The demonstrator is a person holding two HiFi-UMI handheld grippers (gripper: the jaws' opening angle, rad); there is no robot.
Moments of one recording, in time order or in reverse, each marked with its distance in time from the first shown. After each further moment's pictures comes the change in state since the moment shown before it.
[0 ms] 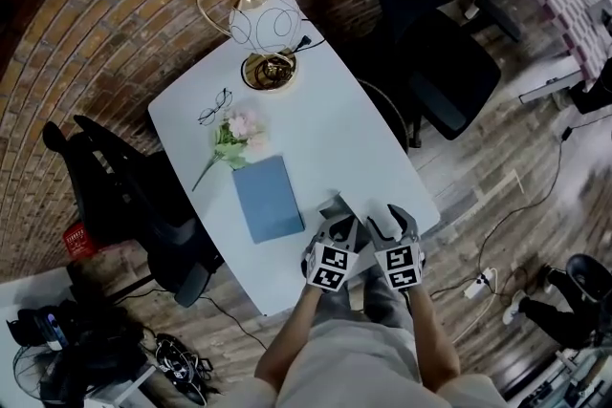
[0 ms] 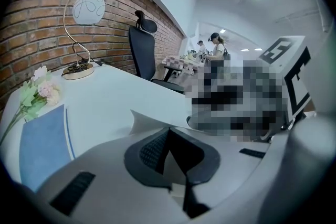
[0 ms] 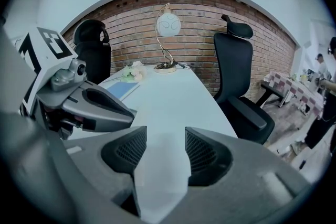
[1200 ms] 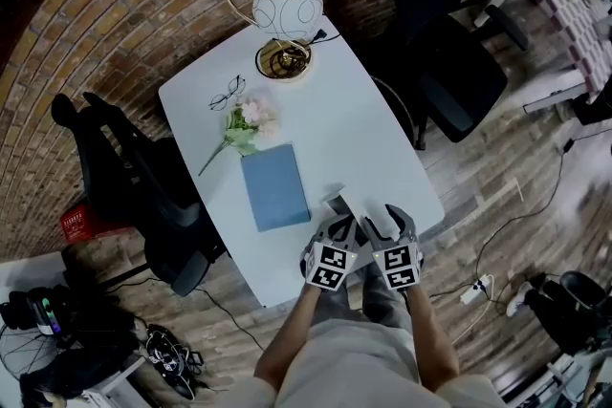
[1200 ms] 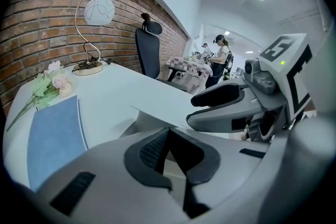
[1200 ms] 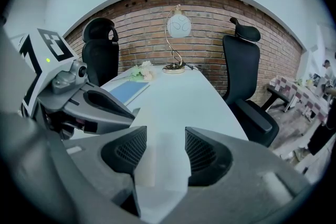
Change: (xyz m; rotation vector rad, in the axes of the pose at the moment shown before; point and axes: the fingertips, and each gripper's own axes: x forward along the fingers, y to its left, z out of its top) left arm -0.021 0.004 -0.023 -0.039 -0.010 0.038; right arm -0.003 0.031 -0.002 -0.049 -0.007 0.042
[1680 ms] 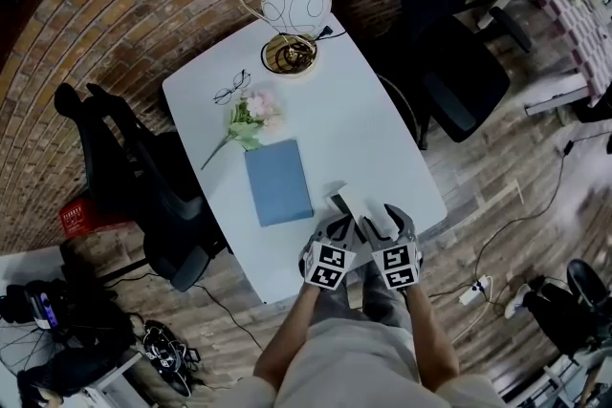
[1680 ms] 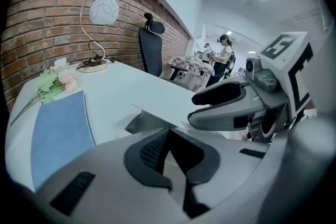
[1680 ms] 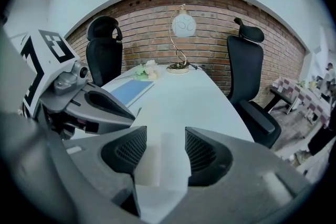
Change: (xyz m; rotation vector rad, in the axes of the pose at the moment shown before) left arm -0.008 0.006 -0.013 -0.012 0.001 0.019; right arm 0.001 0.014 -0.002 -0.021 0.004 0.018
